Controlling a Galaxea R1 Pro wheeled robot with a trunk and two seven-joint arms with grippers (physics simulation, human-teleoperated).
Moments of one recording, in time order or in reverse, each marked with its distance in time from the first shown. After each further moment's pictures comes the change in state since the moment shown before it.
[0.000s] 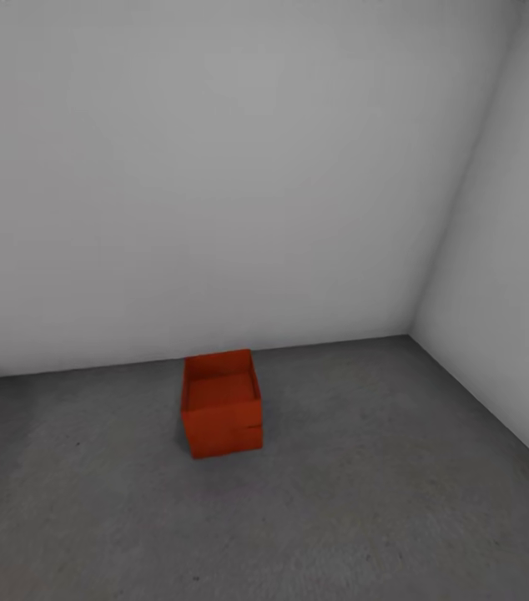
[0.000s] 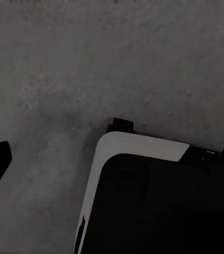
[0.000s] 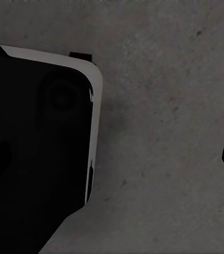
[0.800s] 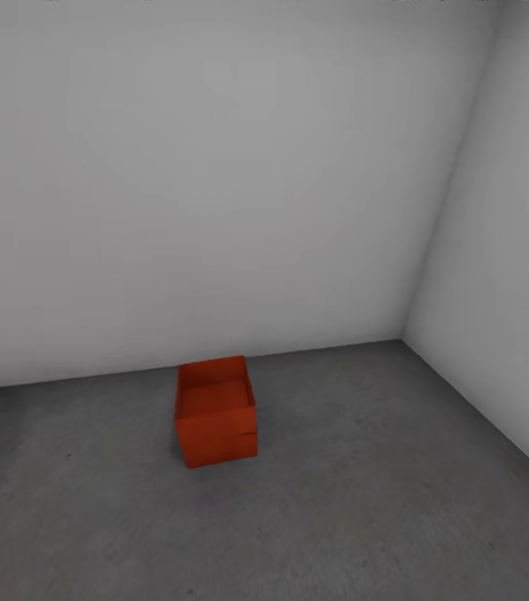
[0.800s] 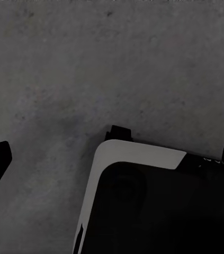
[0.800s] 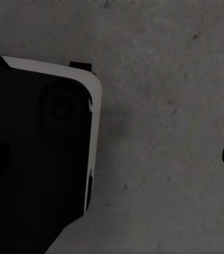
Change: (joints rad) left arm 0.000 0.000 0.000 0.000 0.000 0.000 0.000; right arm 0.000 0.000 0.001 0.000 0.002 0.000 0.000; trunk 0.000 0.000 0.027
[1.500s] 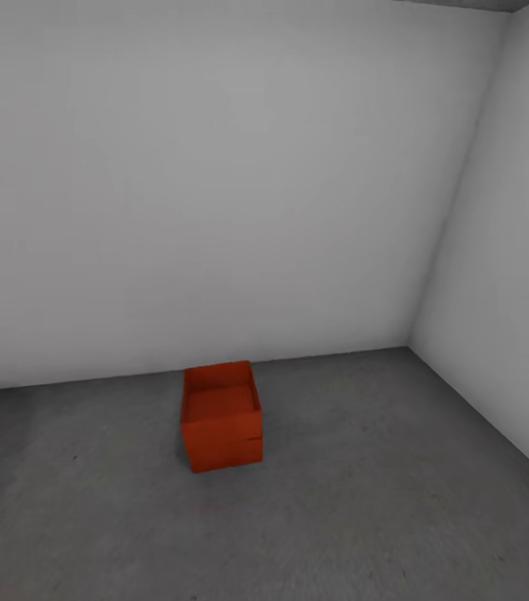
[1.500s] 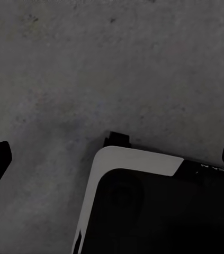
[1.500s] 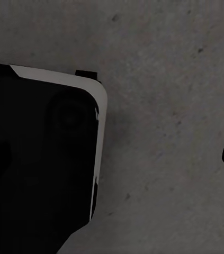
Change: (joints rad) left arm 0.000 0.000 0.000 0.000 0.000 0.000 0.000; right arm 0.000 0.012 0.001 0.000 0.002 0.000 0.001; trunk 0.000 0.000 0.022
